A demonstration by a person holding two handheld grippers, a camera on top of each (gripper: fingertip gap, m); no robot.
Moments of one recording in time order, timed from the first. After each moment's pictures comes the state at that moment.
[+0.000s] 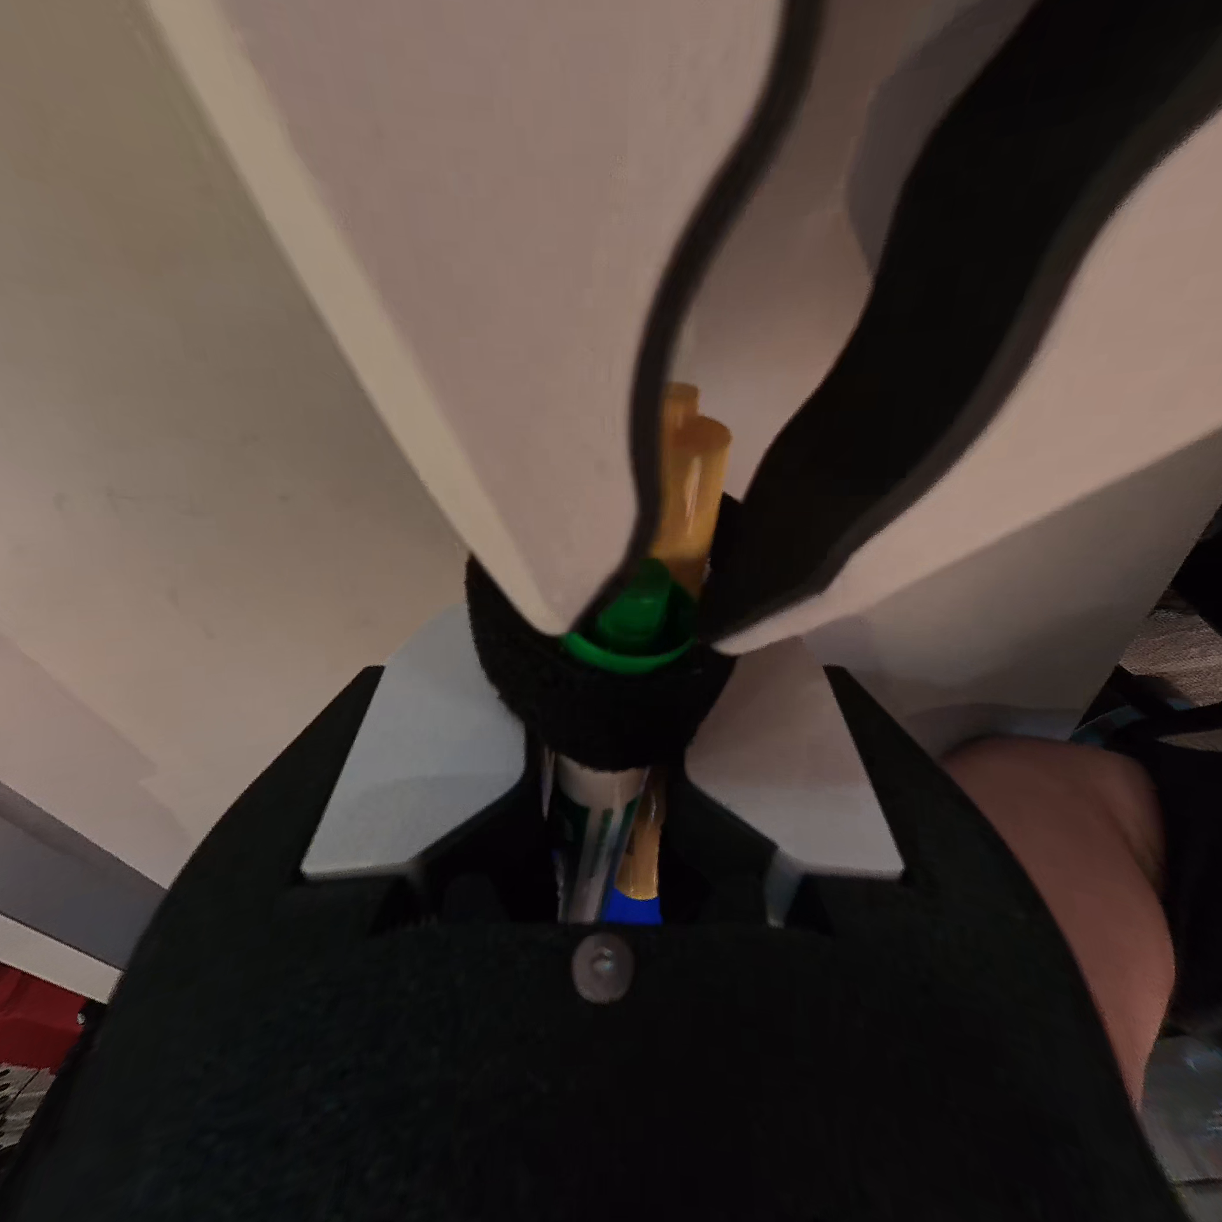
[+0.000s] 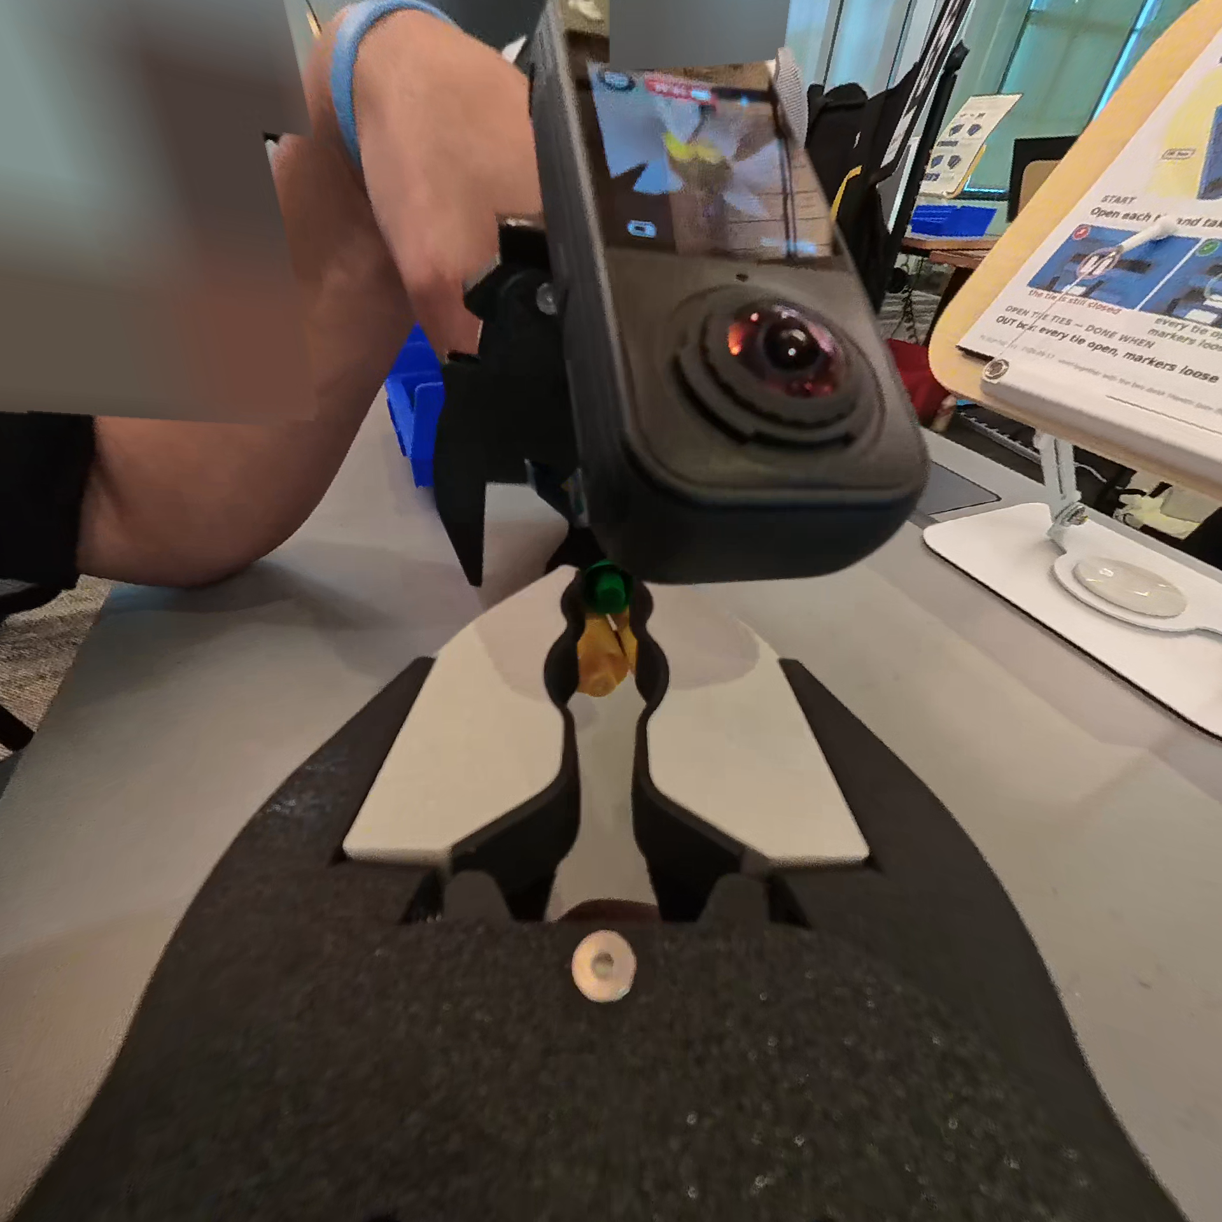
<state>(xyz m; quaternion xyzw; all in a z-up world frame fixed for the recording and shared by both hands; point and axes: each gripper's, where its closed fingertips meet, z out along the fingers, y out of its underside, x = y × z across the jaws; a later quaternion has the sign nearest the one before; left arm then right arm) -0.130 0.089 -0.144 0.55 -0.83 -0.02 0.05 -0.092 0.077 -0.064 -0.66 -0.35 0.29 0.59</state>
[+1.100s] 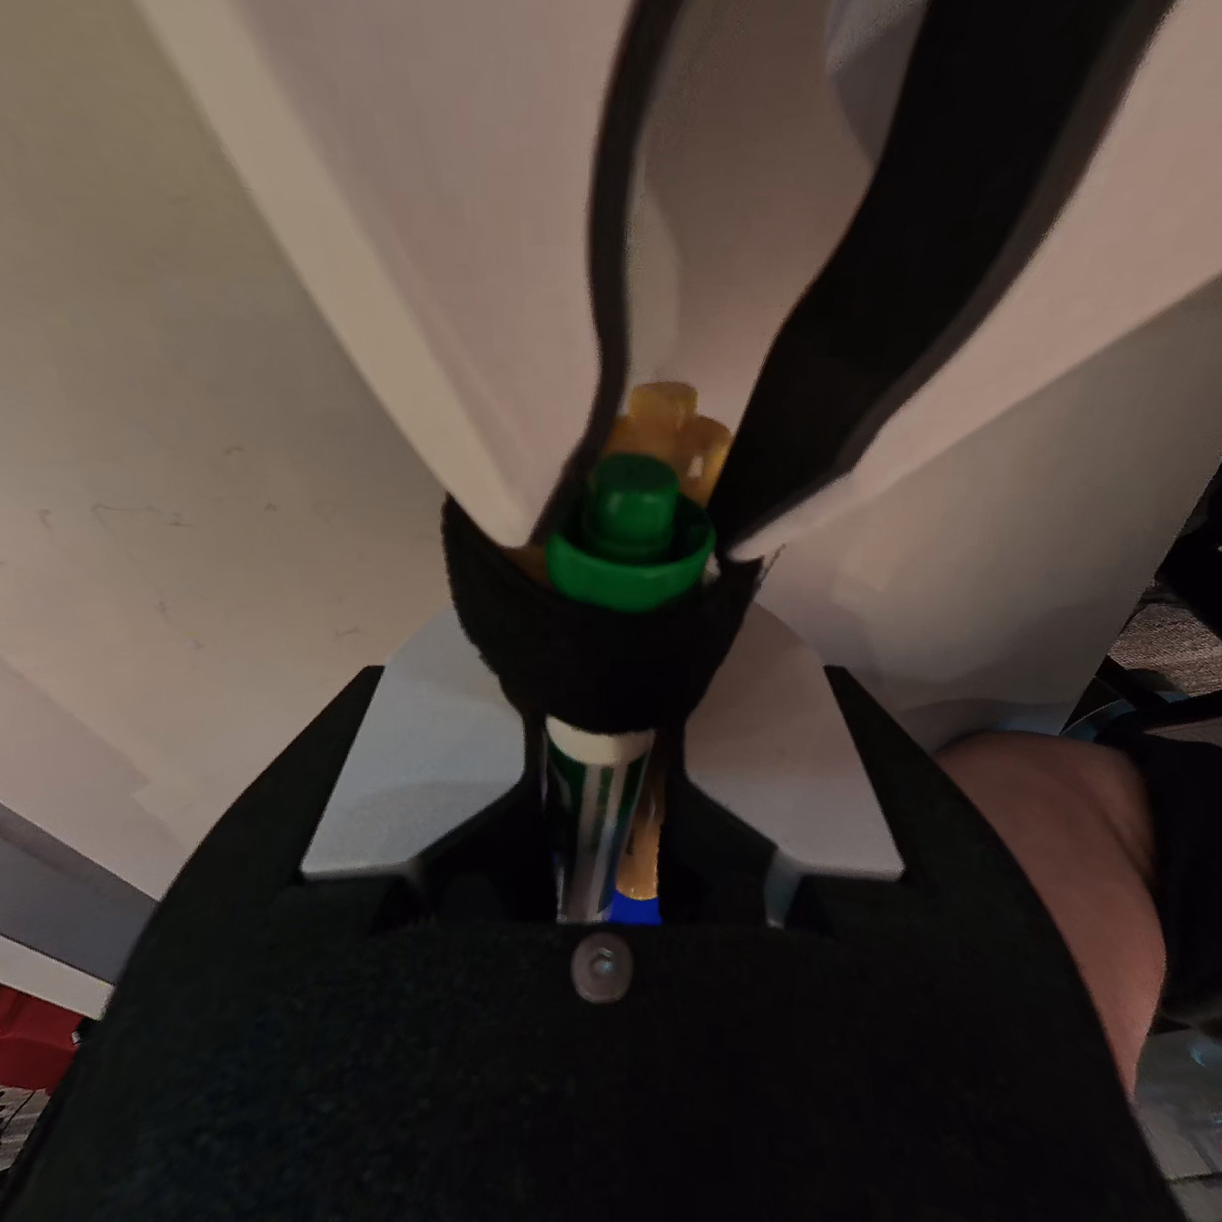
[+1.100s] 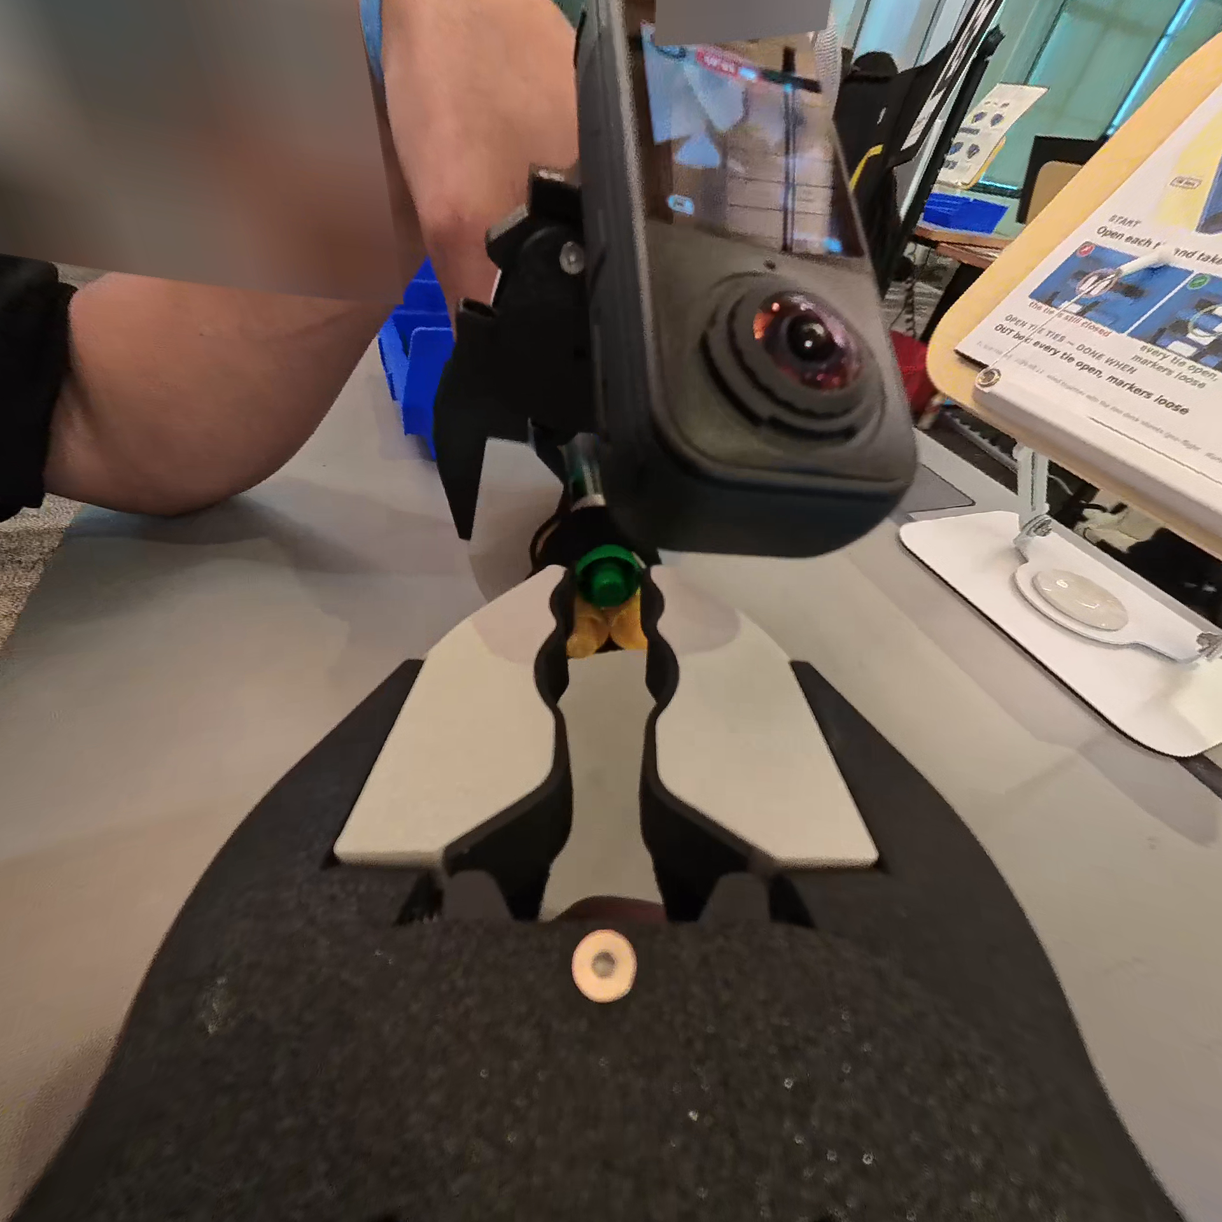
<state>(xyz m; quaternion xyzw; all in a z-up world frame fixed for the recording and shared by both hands) -0.131 0.086 -0.143 0.55 -0.83 -0.01 0.05 -0.083 0.072 -0.067 -0.66 -0.40 0.25 0.59</state>
